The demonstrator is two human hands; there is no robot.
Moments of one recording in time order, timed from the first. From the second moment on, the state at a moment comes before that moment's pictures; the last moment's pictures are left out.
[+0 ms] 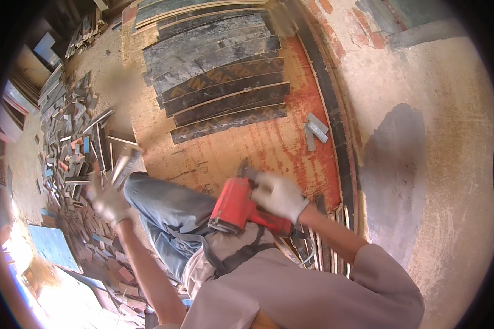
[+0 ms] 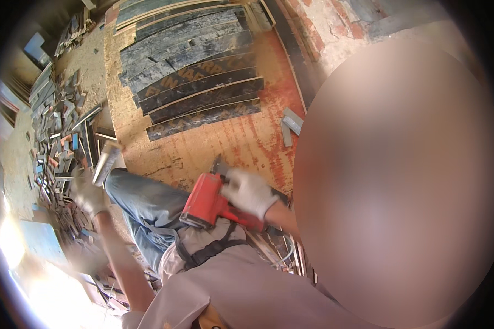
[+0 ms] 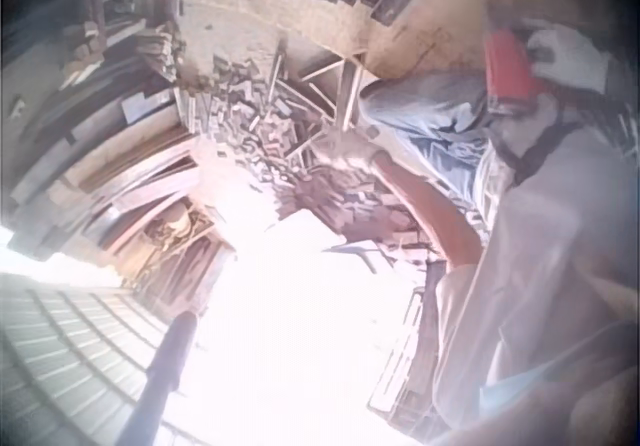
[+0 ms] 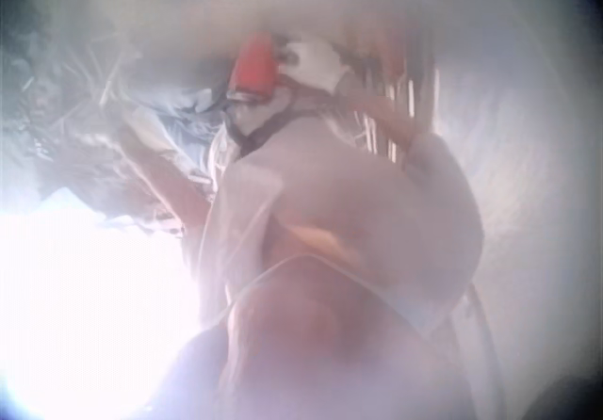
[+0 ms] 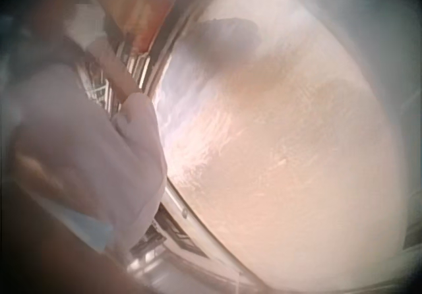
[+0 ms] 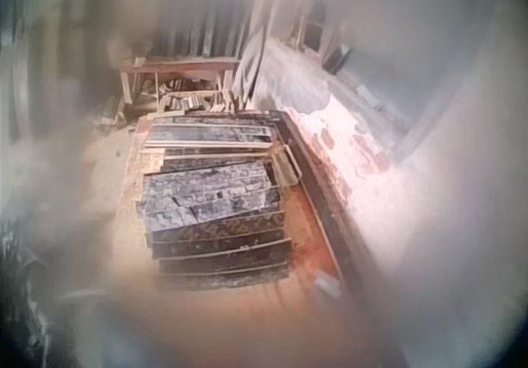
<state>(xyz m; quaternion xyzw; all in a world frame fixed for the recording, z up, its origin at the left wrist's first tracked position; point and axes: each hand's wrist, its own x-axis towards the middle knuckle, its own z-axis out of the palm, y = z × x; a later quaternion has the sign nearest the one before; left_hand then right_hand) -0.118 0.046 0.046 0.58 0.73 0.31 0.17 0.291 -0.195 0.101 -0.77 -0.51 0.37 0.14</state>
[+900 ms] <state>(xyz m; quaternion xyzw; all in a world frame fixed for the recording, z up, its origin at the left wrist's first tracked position) 0.036 0.004 0.002 0.50 0.69 0.30 0.43 0.382 -0.151 -0.008 -0.77 -0.17 0.34 0.52</state>
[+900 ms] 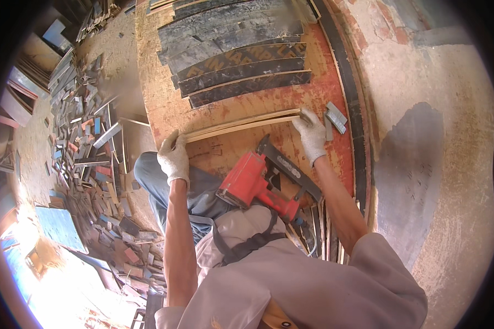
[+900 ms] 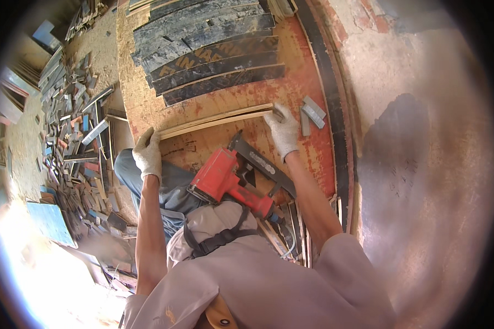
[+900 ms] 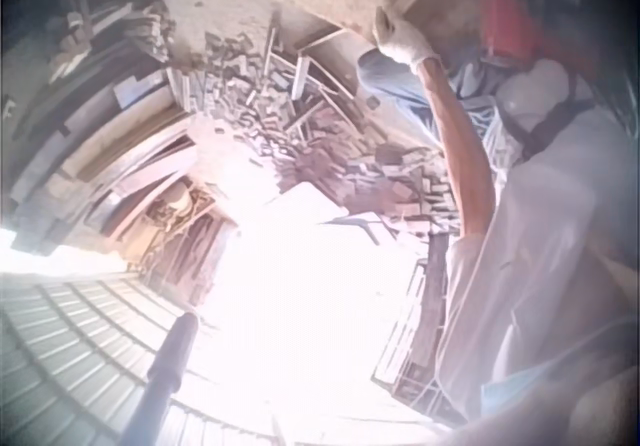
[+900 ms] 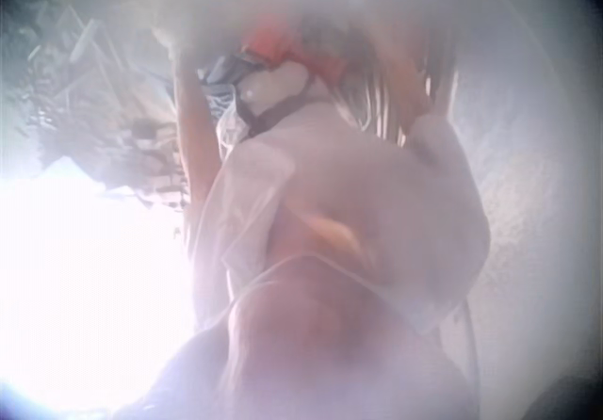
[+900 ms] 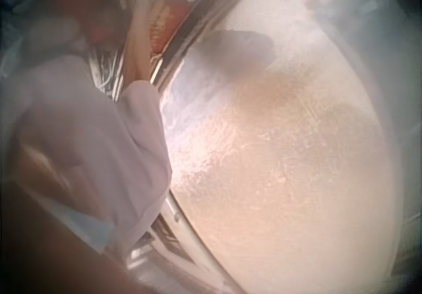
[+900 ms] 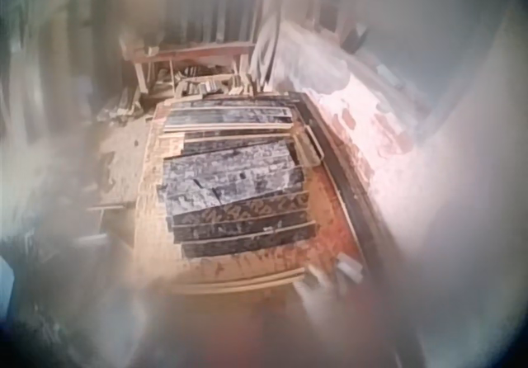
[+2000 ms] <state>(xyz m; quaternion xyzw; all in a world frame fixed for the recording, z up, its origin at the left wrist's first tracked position) 0.037 -0.001 0.003 0.41 0.76 0.29 0.41 0.404 -0.177 0.003 -0.69 -0.06 0.43 0.58</state>
